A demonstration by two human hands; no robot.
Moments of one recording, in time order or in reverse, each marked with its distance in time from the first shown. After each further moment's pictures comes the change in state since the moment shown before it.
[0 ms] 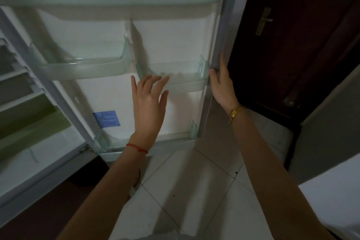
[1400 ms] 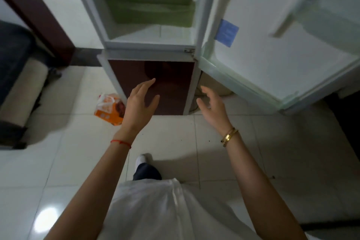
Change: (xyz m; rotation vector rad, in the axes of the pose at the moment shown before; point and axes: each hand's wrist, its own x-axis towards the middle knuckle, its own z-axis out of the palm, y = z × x) left_hand -0.325 -0.034 -0.215 0.095 -0.137 -0.935; right_hand -0.286 0.023 0.159 -0.108 -0.943 -0.212
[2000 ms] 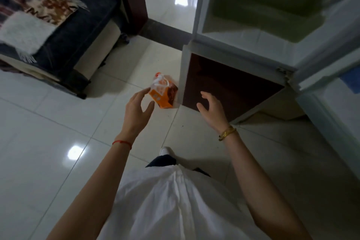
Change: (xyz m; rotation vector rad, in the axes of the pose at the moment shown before) left_hand -0.025 -0.221 -0.136 0.061 0.215 -0.469; right_hand 0.092 -0.131 0.233 -0.062 -0.481 -0.031
